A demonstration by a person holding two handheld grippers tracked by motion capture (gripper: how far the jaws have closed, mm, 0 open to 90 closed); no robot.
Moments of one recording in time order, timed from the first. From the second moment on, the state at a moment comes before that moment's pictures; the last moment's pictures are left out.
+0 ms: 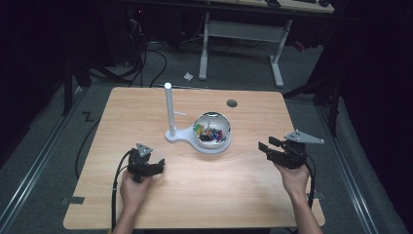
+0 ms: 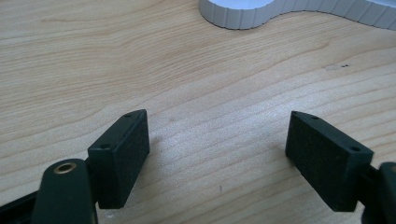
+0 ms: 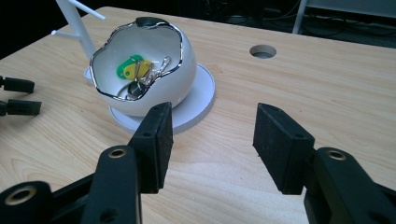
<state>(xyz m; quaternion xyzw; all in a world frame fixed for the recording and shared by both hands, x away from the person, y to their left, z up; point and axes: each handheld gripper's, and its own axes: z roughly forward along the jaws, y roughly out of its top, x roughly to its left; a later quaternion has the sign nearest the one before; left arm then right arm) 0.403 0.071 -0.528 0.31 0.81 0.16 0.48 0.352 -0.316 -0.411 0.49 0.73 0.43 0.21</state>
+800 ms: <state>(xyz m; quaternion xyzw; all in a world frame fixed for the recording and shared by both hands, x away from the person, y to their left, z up) 0.404 0.071 -0.528 0.31 0.81 0.16 0.48 0.328 -0.325 -0.432 0.50 0.71 0.44 0.20</state>
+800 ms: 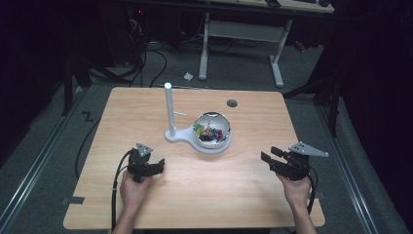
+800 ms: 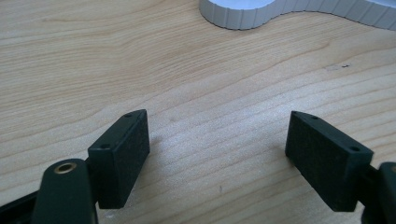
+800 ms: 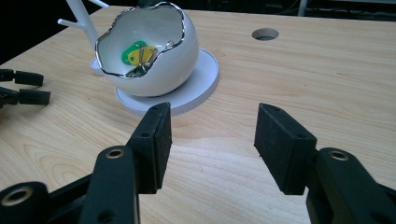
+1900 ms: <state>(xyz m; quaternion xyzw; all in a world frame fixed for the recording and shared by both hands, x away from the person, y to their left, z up) 0.404 0.071 -0.528 0.31 0.81 0.16 0.48 0.328 -0.309 -0.473 0.52 0.72 0.43 0.18</state>
